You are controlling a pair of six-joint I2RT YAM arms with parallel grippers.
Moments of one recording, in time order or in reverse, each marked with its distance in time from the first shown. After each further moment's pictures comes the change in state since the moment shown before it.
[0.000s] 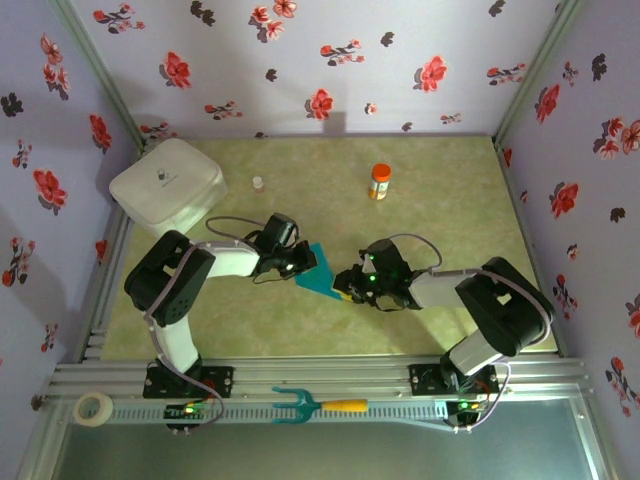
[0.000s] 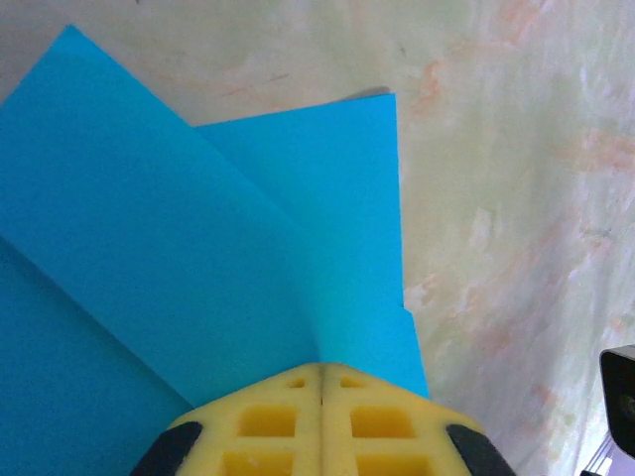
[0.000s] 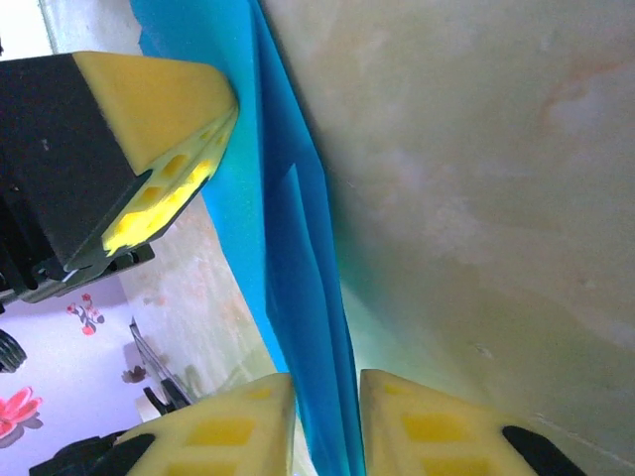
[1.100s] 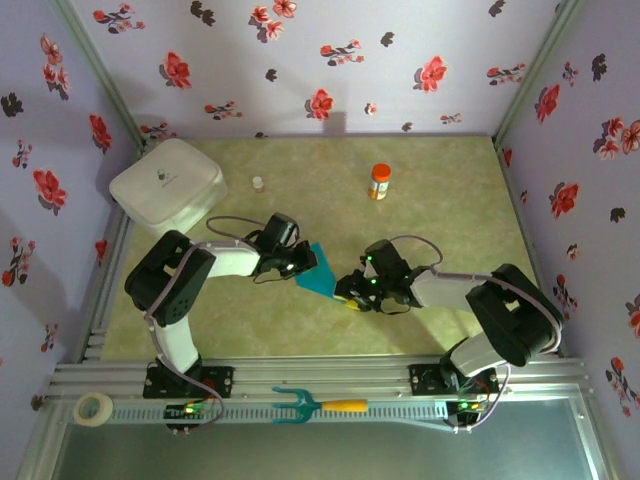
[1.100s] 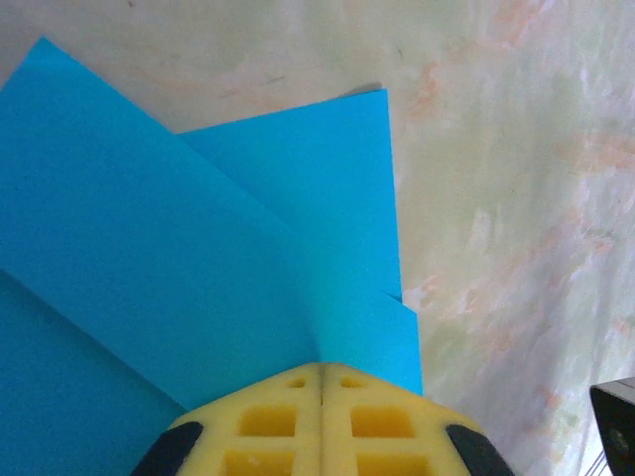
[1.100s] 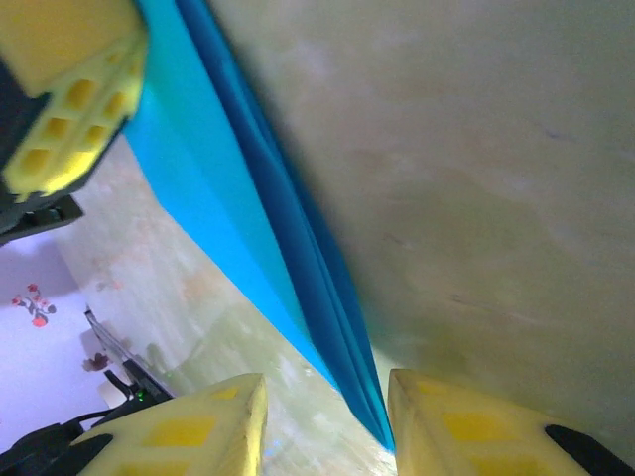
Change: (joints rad) left arm -0.005 0.002 0.004 -0.004 -0.007 0.003; right arm 0.023 -0.064 0.043 -0.245 0.005 -0.030
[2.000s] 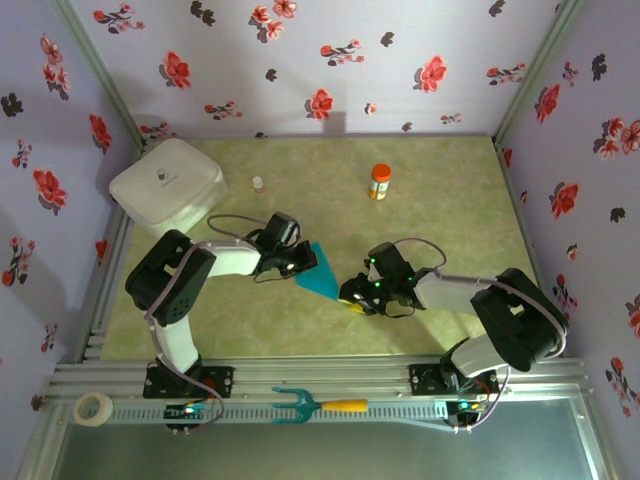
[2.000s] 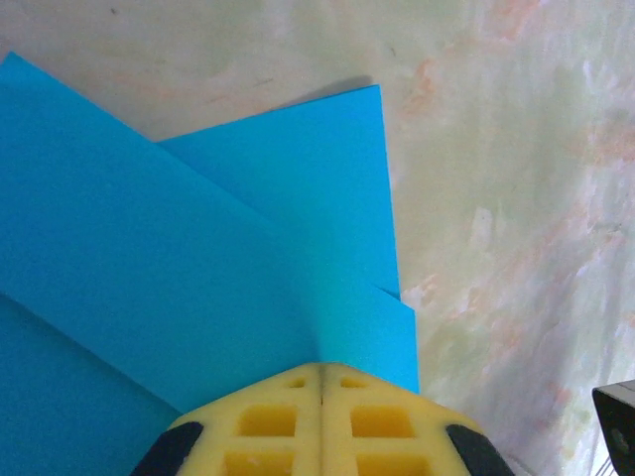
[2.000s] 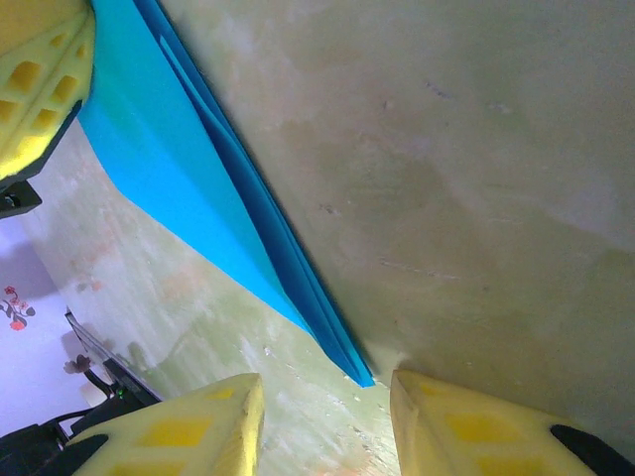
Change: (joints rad) left arm -0.002 0.004 0.015 -0.024 -0.004 0.027; right arm -0.010 -0.030 -0.021 -0.066 0.006 -0.016
